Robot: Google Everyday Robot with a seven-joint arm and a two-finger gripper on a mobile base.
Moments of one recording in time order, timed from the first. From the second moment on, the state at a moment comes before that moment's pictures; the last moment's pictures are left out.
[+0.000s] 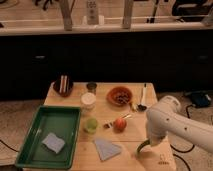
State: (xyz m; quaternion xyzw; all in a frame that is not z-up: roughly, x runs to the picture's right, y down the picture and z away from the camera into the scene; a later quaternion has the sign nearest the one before) arm 0.226 0.250 0.694 -0.35 0.00 -0.10 0.93
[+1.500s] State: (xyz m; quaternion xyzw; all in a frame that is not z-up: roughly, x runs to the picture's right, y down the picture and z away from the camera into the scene) arm 0.167 0.201 0.664 -0.34 0.02 -0.17 0.92
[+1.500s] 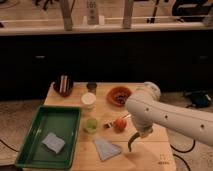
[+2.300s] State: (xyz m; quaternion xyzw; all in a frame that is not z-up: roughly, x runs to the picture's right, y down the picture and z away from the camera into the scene) arm 0.134 0.189 0.663 -0.34 0.03 -0.21 0.92
